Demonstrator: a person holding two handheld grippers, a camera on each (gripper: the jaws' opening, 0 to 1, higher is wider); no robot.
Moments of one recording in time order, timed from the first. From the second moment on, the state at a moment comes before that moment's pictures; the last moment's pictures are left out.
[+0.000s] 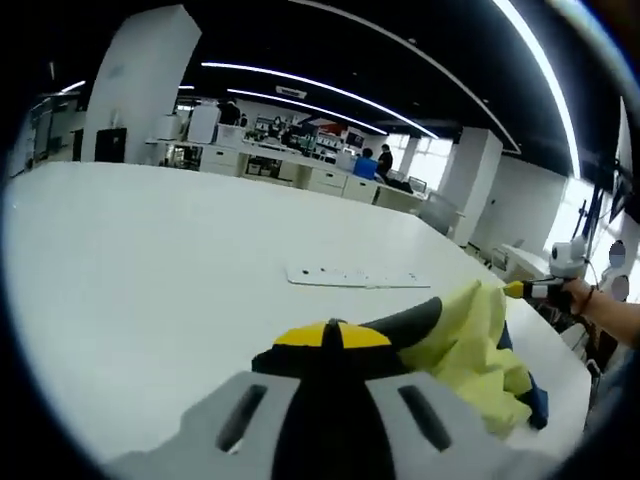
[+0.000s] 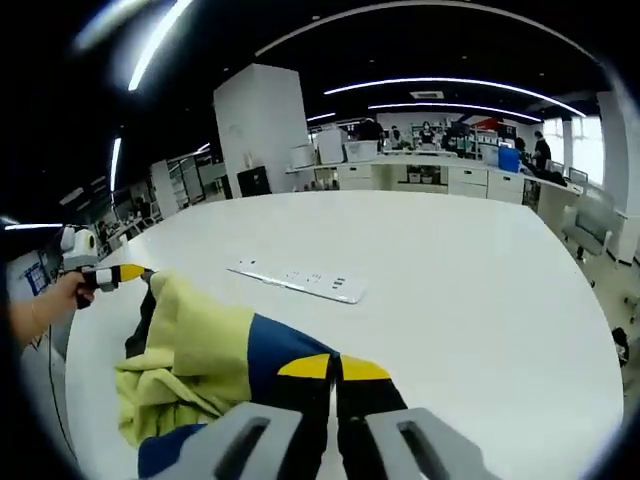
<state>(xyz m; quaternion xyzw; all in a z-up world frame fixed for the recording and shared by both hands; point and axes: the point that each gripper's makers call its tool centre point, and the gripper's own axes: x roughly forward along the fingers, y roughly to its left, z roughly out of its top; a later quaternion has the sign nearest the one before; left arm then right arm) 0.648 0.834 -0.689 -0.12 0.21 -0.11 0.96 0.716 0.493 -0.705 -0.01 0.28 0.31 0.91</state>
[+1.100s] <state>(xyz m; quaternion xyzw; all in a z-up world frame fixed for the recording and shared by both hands) 0.623 0.835 -0.748 -0.03 0.32 -0.12 0.94 0.686 0.483 -0.763 -0.04 0.38 0.30 0.87</state>
